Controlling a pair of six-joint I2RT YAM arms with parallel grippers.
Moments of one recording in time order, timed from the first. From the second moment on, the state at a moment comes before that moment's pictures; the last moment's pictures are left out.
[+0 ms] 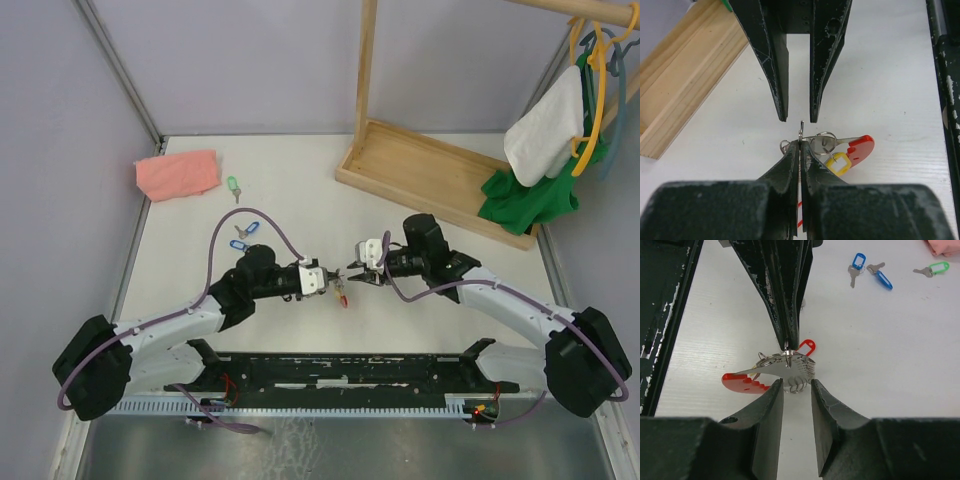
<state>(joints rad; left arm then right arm) -0.79 1.08 0.44 0.42 0.53 0.49 0.61 1.19 0.65 0.00 -0.83 -0.70</state>
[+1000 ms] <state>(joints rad) -0.87 1.07 0.44 0.39 0.37 0.62 0.64 1.18 0.60 0.13 -0.83 -0.81</state>
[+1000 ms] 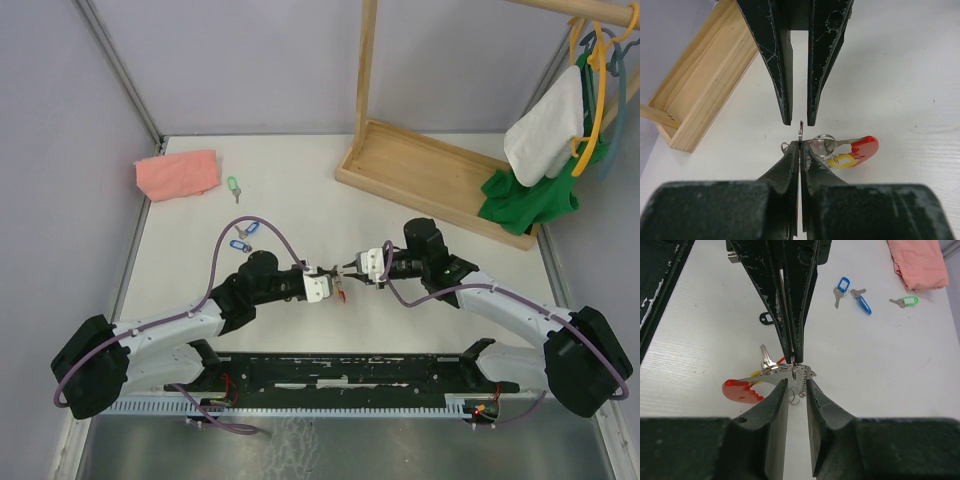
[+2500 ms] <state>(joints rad) -0.87 0.88 0.30 0.53 0.25 0.44 0.68 1.09 0.67 -0.11 -0.69 -1.02</state>
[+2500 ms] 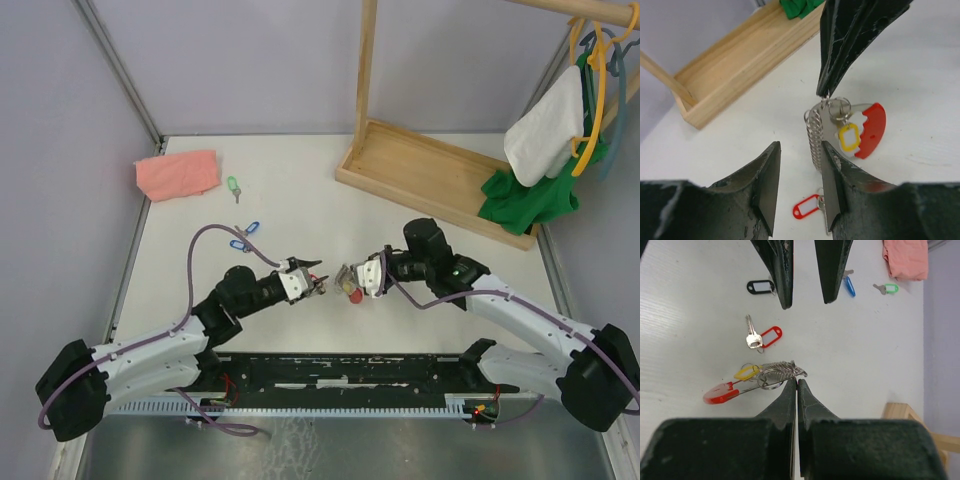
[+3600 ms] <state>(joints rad) -0.73 1.26 0.71 -0.46 -0.23 -0.53 0.75 1.03 0.68 -0.26 -0.48 -1.21</state>
